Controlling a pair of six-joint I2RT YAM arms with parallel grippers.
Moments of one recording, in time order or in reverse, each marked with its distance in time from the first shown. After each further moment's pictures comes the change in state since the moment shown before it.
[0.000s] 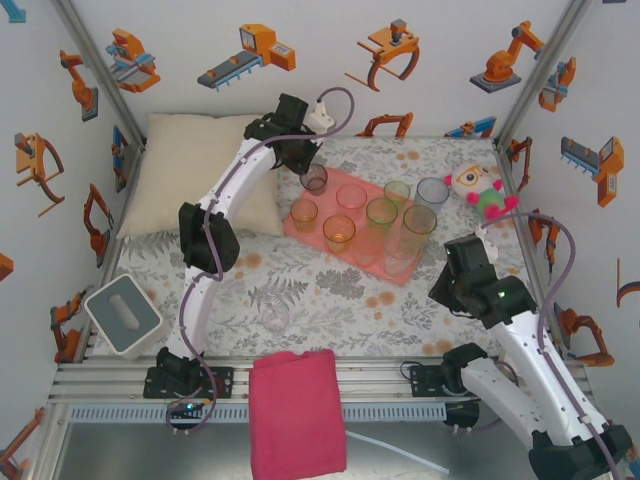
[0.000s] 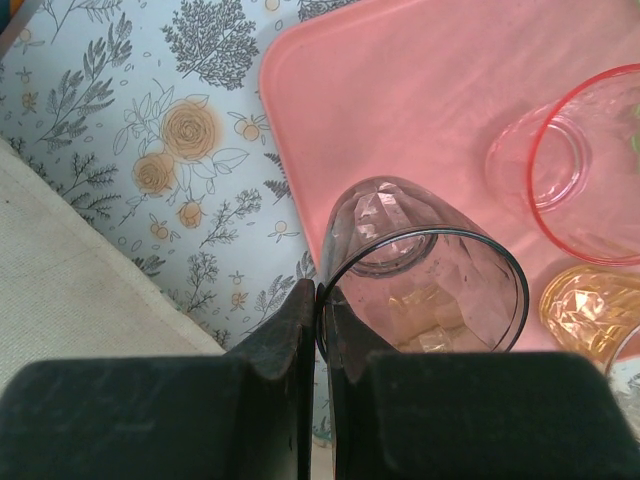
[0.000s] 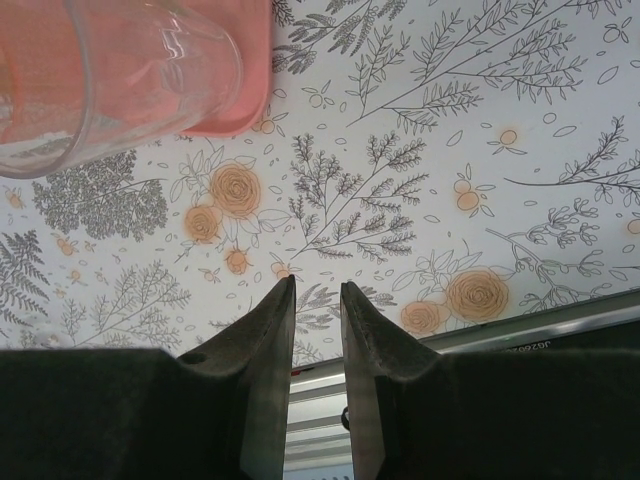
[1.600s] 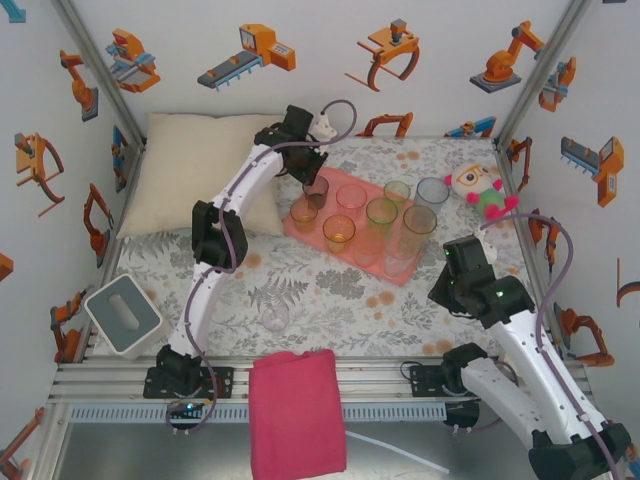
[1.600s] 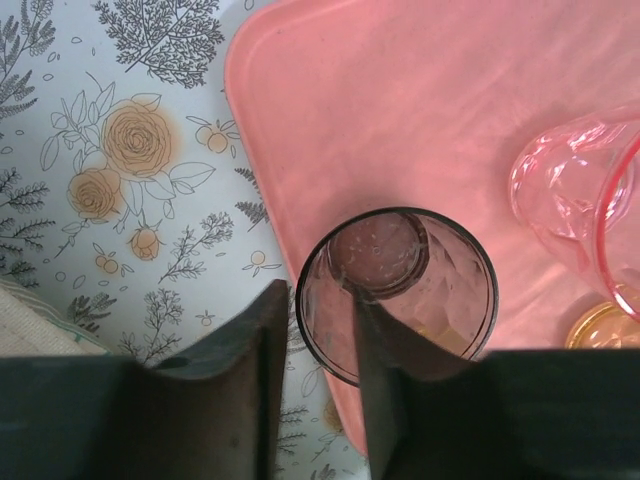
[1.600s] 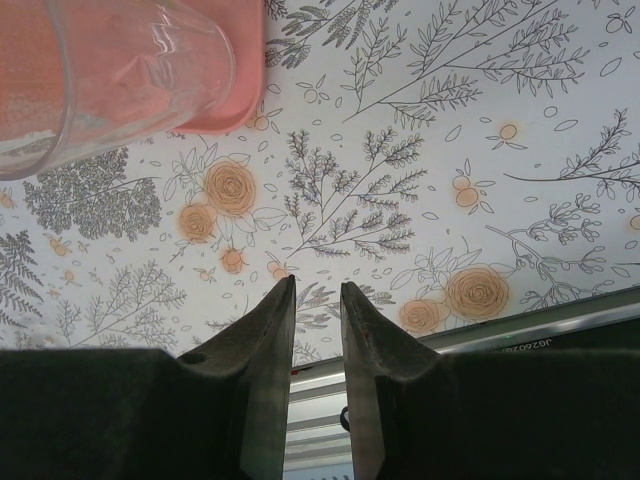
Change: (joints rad) left arm 0.003 0.134 0.067 0.010 0.032 -0.016; right arm 0.000 0.005 -0.014 0.002 -0.003 0.007
